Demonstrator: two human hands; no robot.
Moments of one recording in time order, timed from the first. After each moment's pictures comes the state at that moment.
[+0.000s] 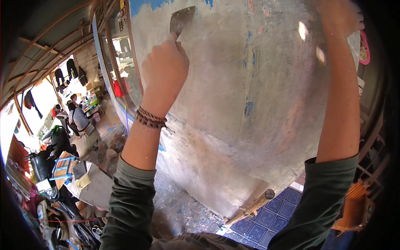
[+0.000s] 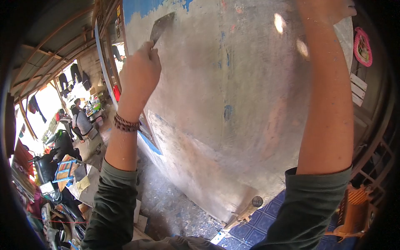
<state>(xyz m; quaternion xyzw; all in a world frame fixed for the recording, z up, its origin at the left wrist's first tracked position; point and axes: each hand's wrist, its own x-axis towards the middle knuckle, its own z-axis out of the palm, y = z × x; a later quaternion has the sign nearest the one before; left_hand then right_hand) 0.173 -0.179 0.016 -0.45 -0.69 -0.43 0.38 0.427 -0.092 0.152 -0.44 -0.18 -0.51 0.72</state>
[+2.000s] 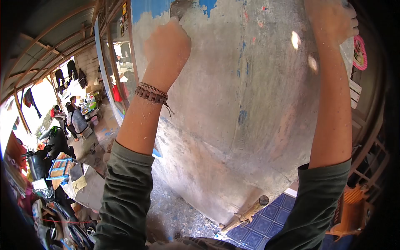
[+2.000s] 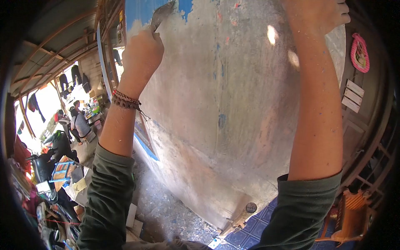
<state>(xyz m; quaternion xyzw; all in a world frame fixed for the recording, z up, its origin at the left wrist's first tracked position) 0.169 -0.157 0.072 -0.43 -0.67 -0.42 0.44 0.429 -0.087 0.153 -0.42 -0.19 -0.51 0.73</state>
